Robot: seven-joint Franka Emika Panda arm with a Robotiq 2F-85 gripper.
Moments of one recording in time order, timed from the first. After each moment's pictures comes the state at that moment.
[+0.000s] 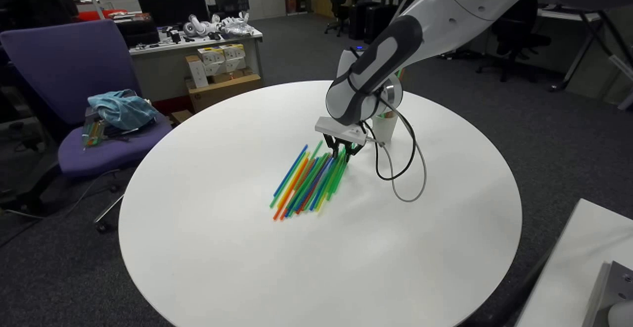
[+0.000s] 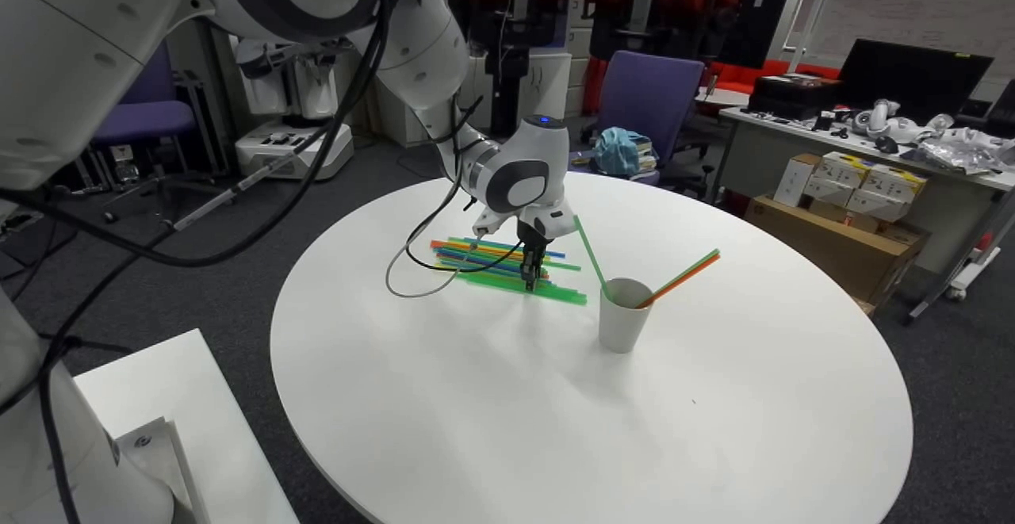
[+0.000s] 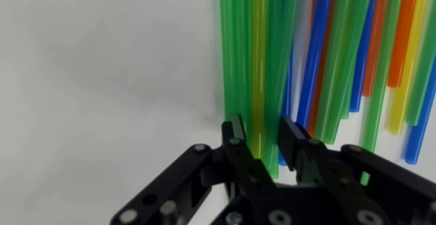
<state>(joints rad) 0.09 0.78 -0.07 -1.73 0.19 2.63 0.96</state>
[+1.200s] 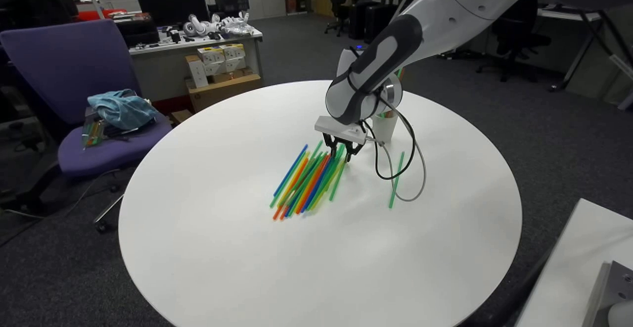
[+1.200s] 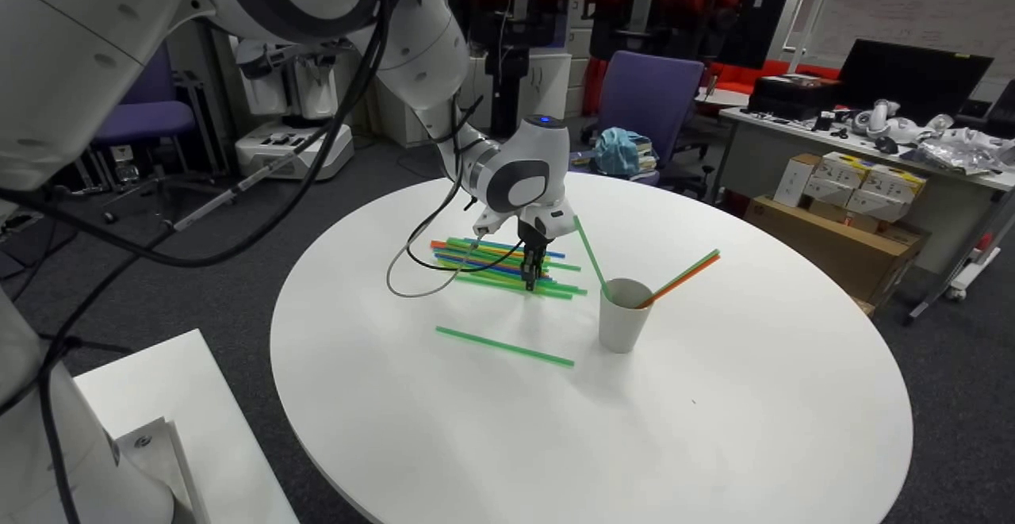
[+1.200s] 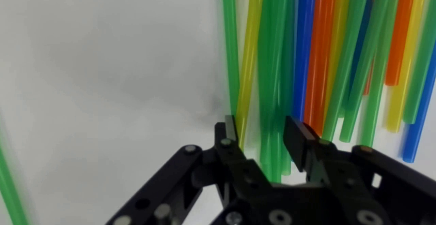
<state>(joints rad) 0.09 0.78 -0.07 -1.72 0.19 2.63 0.96</state>
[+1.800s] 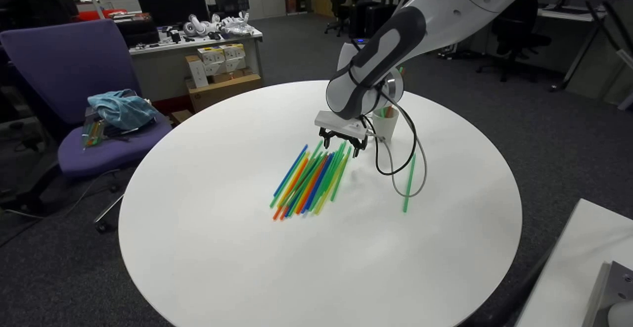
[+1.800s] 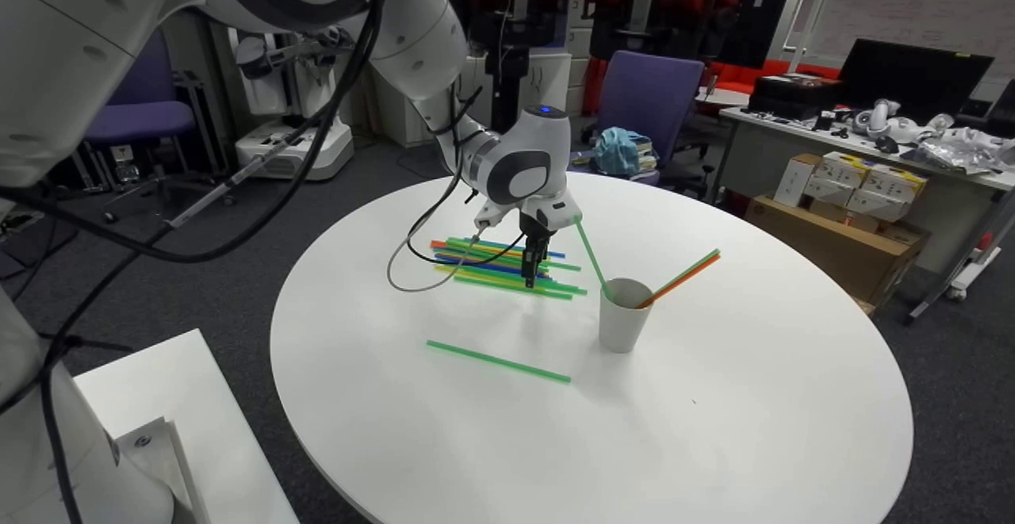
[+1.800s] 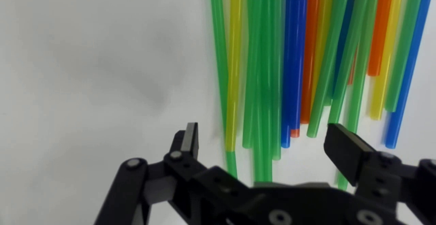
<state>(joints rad) 0.09 0.75 -0.08 -1.74 0.19 2.62 0.96</state>
